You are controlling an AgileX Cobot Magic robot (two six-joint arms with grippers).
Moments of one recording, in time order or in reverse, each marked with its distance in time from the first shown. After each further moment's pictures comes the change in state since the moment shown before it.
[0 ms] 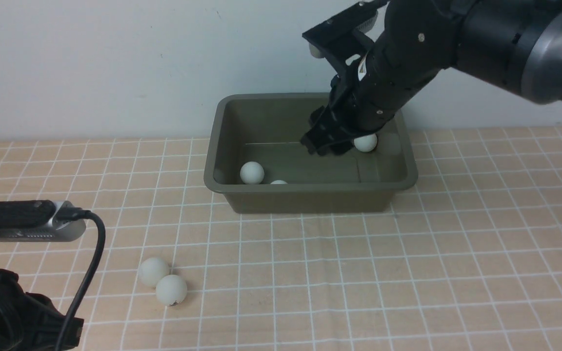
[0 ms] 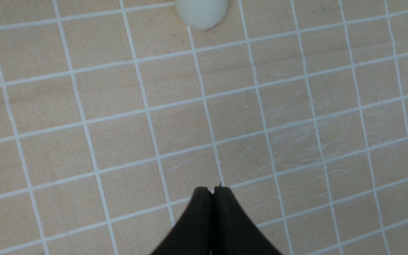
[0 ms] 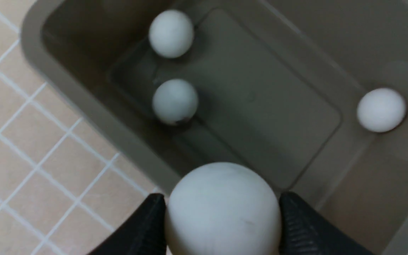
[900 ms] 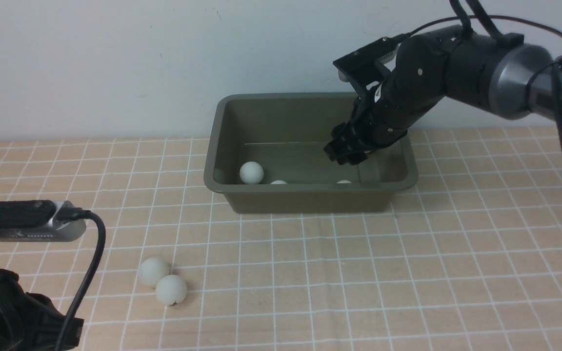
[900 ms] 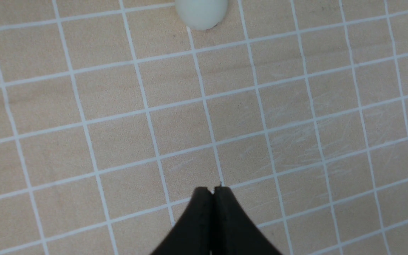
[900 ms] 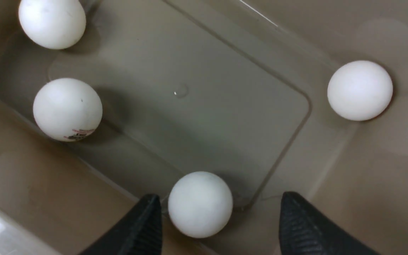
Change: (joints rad) right arm -0.116 0.163 0.000 0.073 -0.122 -0.049; left arm 0.000 0.000 0.000 0.000 0.000 0.000
